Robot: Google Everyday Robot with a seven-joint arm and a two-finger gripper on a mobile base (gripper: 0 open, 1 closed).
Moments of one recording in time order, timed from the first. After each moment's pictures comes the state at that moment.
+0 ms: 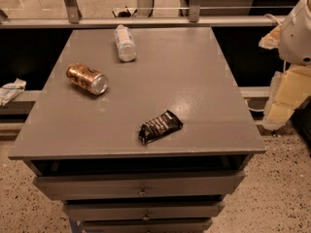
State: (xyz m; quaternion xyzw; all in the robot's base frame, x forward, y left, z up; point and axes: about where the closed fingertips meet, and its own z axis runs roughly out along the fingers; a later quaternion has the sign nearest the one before) arm 0.438 -0.217 0.977 -0.60 0.78 -0.03 0.16
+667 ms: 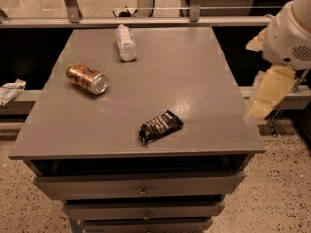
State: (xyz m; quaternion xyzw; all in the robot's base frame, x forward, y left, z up) arm 0.457 -0.199 0.963 -0.59 0.79 0.00 0.18
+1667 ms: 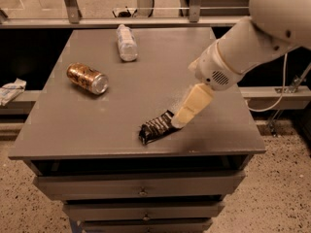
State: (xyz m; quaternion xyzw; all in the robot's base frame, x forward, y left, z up) arm 0.509 -0.084 0.889 -0.56 0.78 0.14 0.26
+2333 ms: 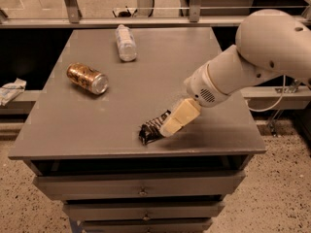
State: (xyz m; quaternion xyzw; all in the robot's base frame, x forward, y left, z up) arm 0.515 -0.068 0.844 -0.51 0.80 0.17 0.27
